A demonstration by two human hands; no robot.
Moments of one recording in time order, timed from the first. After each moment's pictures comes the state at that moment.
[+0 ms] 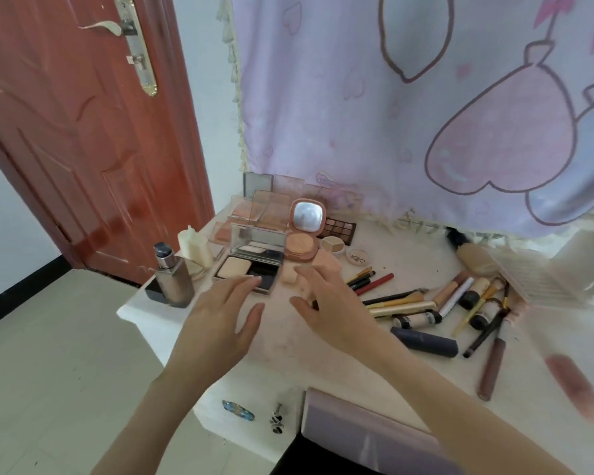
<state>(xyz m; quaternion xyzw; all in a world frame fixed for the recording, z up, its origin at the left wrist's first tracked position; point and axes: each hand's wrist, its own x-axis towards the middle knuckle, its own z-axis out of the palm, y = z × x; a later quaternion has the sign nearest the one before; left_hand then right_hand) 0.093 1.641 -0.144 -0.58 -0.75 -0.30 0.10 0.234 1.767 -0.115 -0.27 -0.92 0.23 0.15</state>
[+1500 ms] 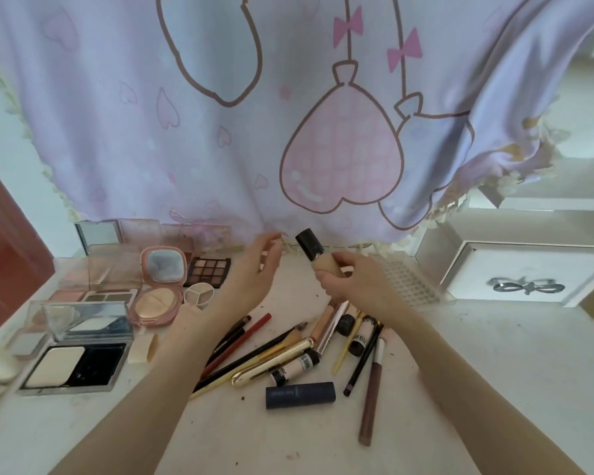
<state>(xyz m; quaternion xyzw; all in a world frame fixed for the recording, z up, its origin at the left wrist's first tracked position) 0.204 1.896 -0.107 -0.63 -0.61 -0.45 -0.21 0.385 1.922 -0.082 -0.49 -0.71 0.42 0.28</state>
